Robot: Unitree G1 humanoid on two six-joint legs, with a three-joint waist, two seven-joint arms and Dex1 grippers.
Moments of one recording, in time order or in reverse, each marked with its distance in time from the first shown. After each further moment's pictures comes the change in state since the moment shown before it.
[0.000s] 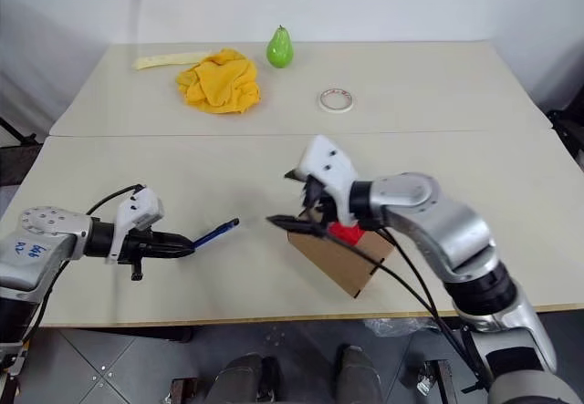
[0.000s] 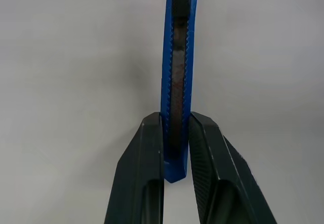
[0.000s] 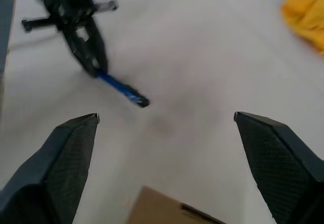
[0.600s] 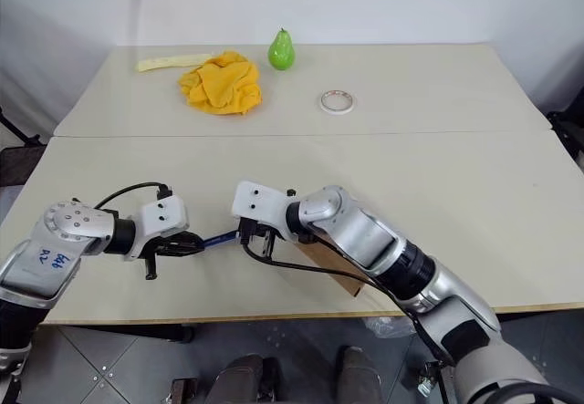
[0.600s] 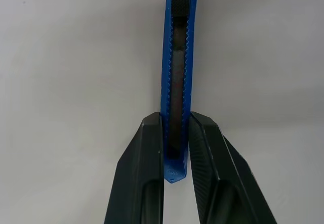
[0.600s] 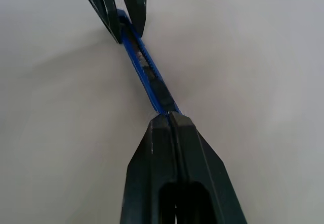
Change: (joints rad) left arm -0.004 -0.004 -0.088 -0.157 0.157 -0.018 0.068; right arm -0.175 0.213 0.309 0.299 -0.338 -0.061 0.044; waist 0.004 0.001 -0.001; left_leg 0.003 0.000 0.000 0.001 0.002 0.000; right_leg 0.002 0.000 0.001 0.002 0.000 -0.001
